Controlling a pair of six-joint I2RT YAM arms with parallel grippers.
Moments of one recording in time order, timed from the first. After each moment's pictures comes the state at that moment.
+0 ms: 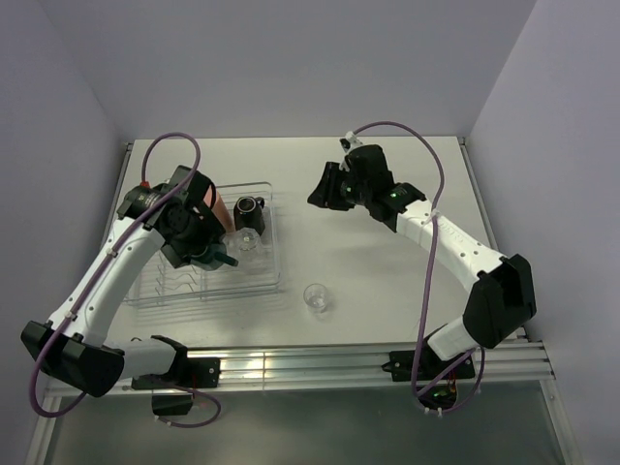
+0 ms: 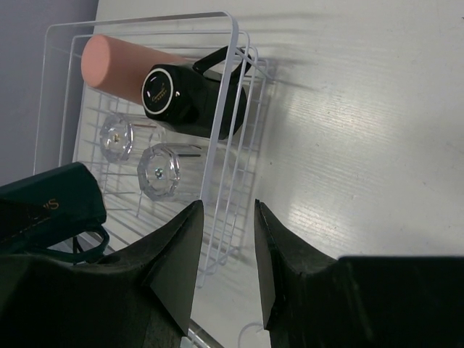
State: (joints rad) left arm -0.41 1.26 1.39 -1.36 -0.26 -1.04; right arm 0.53 1.48 1.25 -0.33 -0.20 0.60
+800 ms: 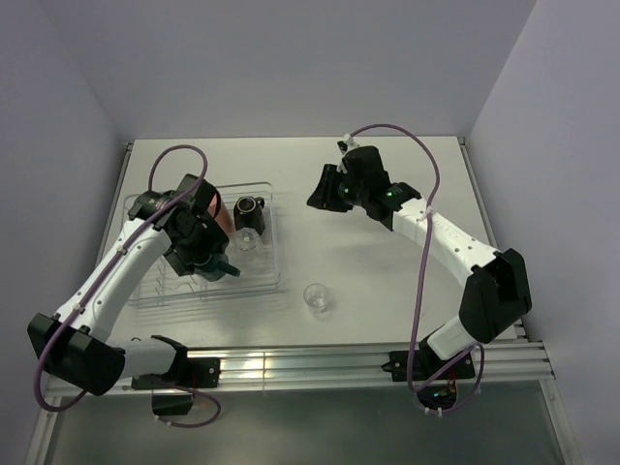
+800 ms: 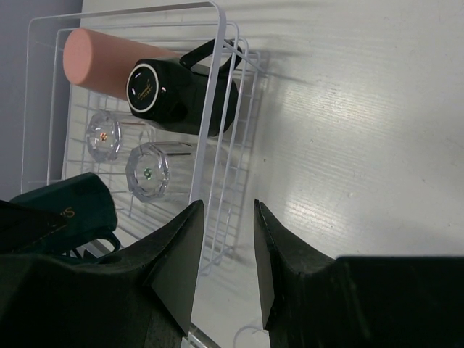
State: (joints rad) left arm -0.41 1.27 1.28 -1.32 -0.23 -1.06; right arm 0.53 1.51 1.25 -0.33 -0.20 0.60
